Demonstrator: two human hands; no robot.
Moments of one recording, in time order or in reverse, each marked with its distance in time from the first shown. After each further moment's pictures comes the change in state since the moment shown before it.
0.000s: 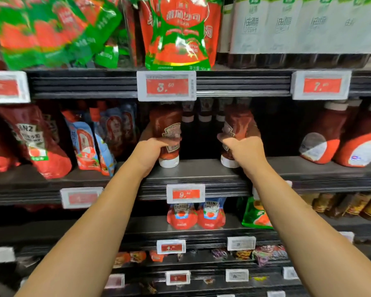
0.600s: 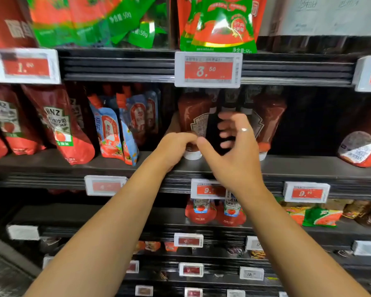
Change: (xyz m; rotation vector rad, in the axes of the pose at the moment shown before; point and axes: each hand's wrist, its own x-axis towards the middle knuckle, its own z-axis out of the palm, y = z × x) left_hand -0.006 -0.007 -0.011 0.199 -0.010 -0.072; right_hand -0.086 -0.037 0.069 -0.212 -0.131 -0.395
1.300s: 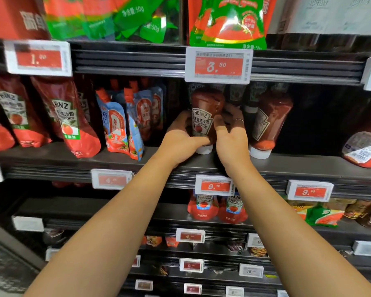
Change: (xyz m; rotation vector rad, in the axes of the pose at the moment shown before) left_hand -0.003 0.003 0.001 0.230 0.077 0.217; right_hand 0.035 0.035 0.037 0.239 0.056 0.255
